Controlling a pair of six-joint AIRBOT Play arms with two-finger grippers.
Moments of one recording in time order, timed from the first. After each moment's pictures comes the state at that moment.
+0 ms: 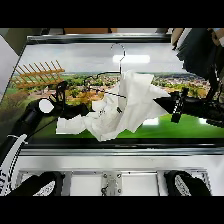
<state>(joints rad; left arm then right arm) -0.20 -1.14 0.87 1.13 -0.92 -1.62 -0.24 -0.81 0.86 -0.29 1.30 0.29</state>
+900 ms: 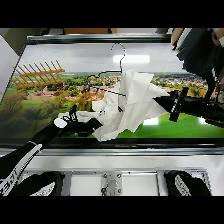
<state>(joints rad) -0.33 -1.24 0.55 0.54 -0.66 -1.50 -0.22 -0.81 0.86 -0.32 1.26 0.30</state>
